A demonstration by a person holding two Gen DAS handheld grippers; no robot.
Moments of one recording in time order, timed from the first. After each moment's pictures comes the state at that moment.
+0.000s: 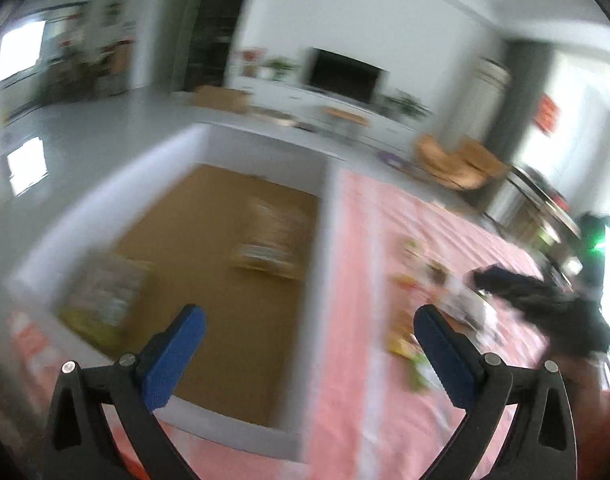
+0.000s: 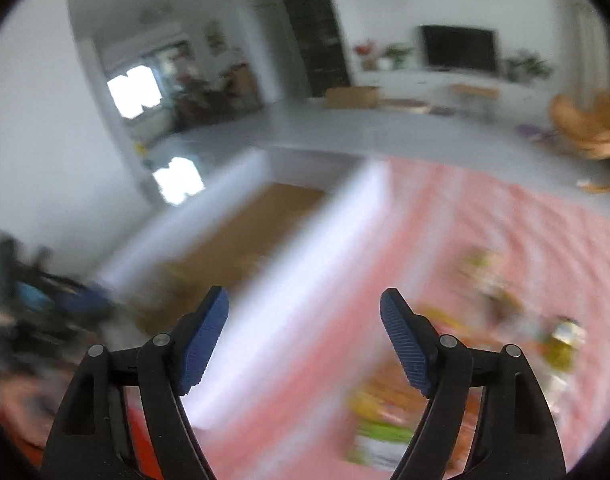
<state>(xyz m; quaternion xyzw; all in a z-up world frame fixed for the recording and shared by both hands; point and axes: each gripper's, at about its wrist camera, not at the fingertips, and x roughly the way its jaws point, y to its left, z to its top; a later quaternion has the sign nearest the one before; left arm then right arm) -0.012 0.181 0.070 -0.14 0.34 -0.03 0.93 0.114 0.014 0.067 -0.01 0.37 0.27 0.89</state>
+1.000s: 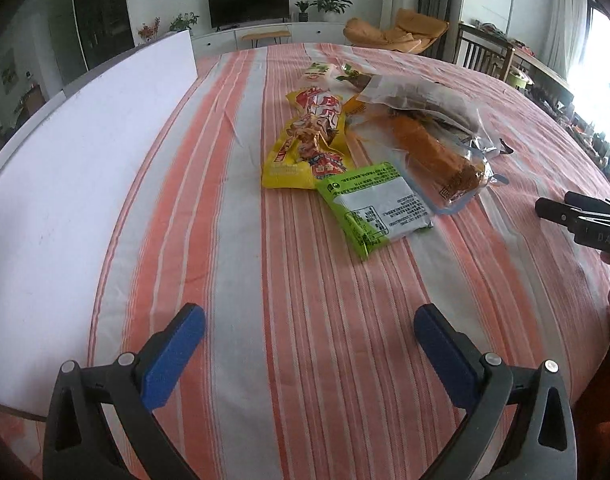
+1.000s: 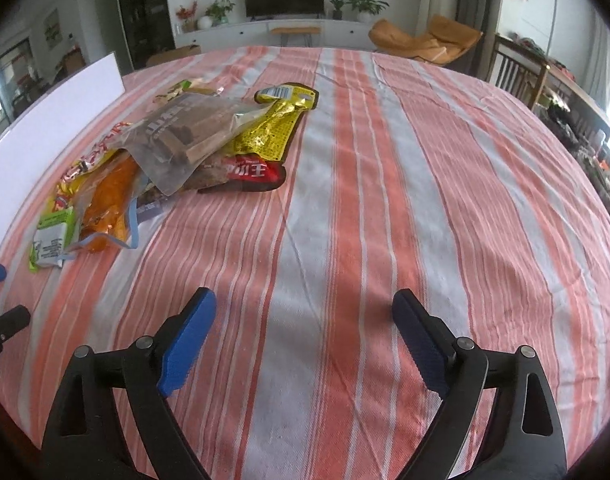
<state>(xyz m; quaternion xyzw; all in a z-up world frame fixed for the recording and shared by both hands) 0.015 0.019 -0.081 0.04 0.45 -0.09 0.89 0.035 -0.208 -0.077 -0.01 0.45 -0.01 0.89</state>
